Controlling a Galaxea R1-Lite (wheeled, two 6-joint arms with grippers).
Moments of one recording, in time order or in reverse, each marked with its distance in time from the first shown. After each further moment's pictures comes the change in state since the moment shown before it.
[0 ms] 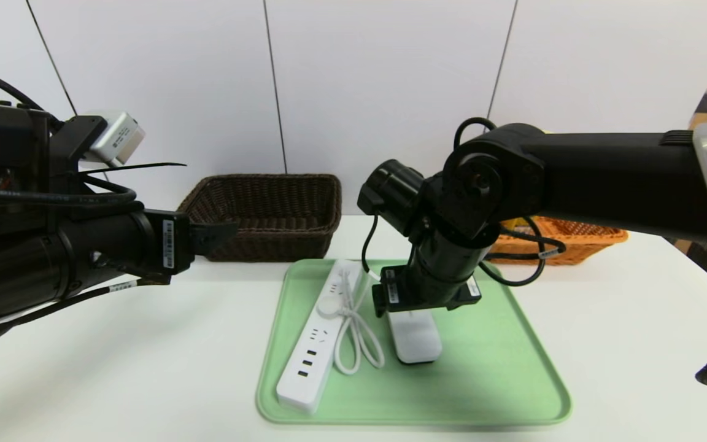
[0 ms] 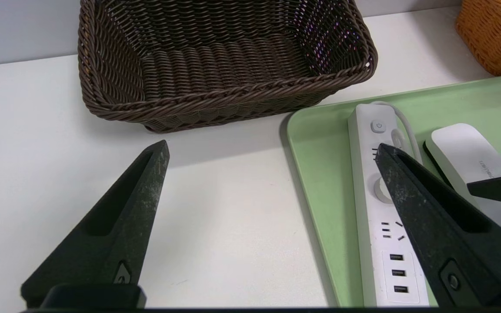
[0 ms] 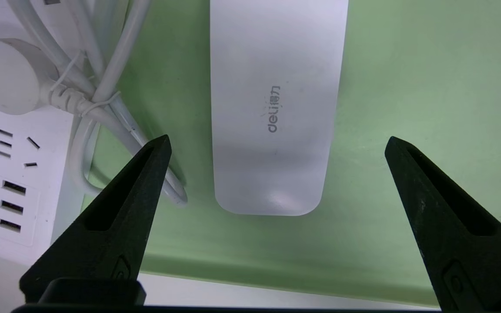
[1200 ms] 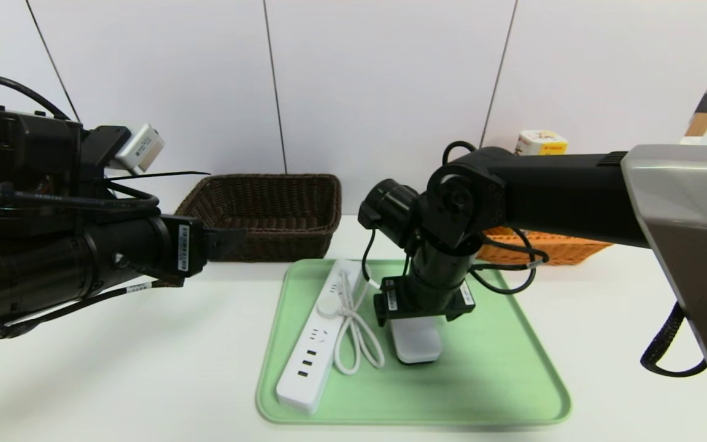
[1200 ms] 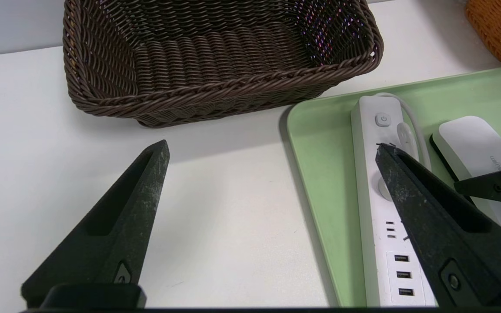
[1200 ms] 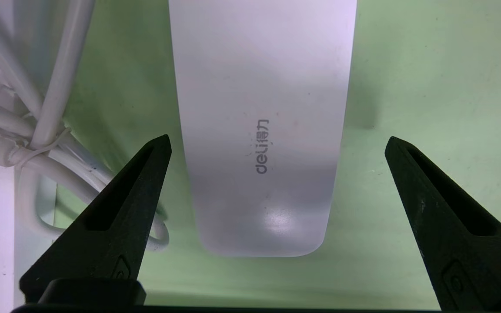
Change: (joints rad) left arm 0.000 0.042 -0.002 -0.009 -0.003 -0.002; right arm -0.030 0.070 -0.002 -0.003 0.028 0.007
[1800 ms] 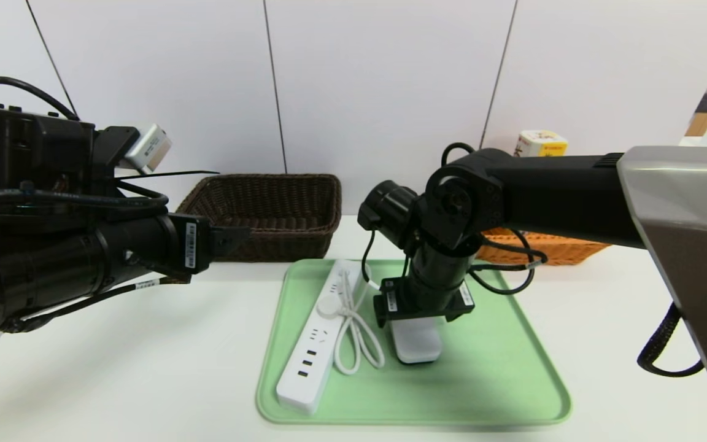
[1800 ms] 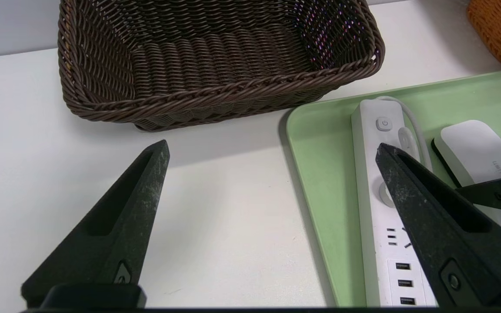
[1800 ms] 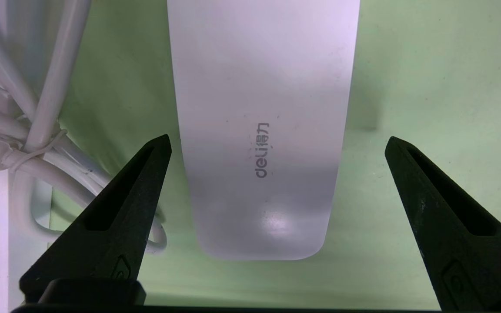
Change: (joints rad) left arm 0.000 0.023 -0.004 -0.020 0.000 0.000; right arm 0.000 0.005 0.000 0.000 0.002 -0.008
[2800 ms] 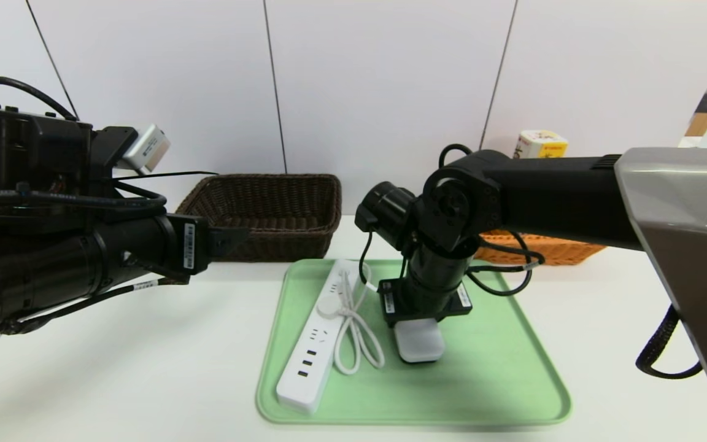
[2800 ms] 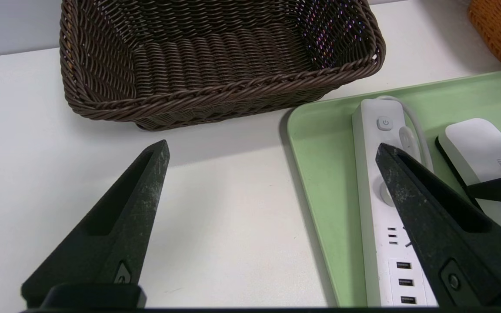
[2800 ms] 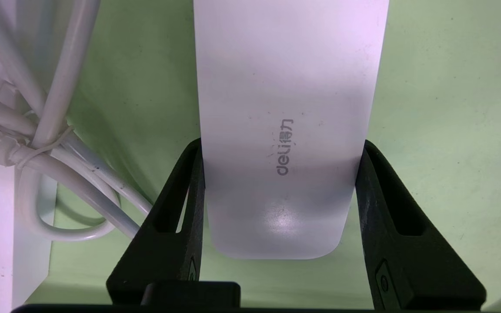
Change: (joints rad) left arm 0.000 -0.005 0.003 0.001 0.001 0.000; right arm 0.007 0.002 0.000 -0.004 0.001 0.003
